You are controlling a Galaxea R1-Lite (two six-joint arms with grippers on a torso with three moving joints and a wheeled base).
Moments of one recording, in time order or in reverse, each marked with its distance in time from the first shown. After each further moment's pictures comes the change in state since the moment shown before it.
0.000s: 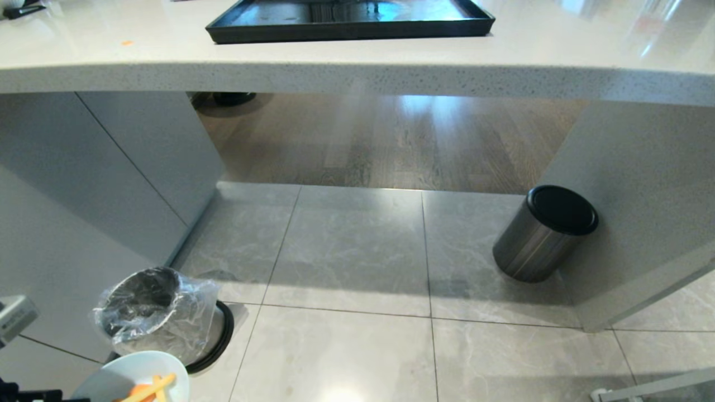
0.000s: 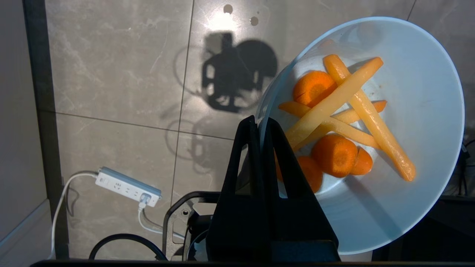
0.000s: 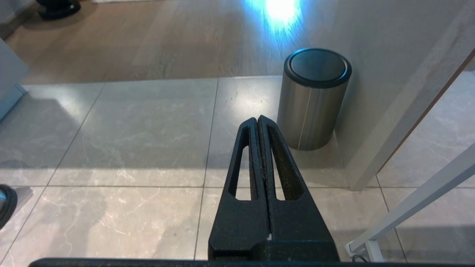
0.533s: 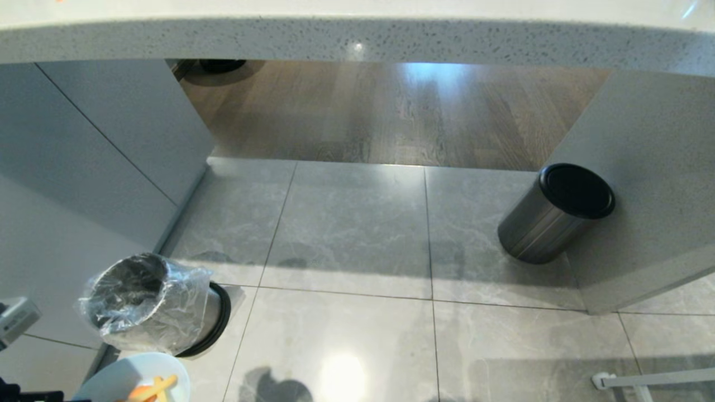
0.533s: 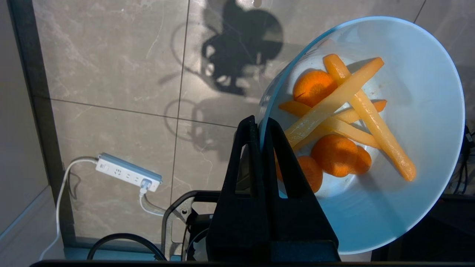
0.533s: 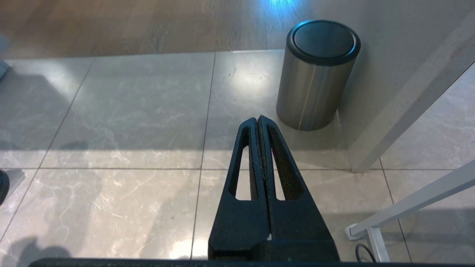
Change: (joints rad) left arm -0.001 0.000 0.005 0.000 -0.003 0.000; right arm 0.000 0.000 0.000 0.000 -0.001 0.001
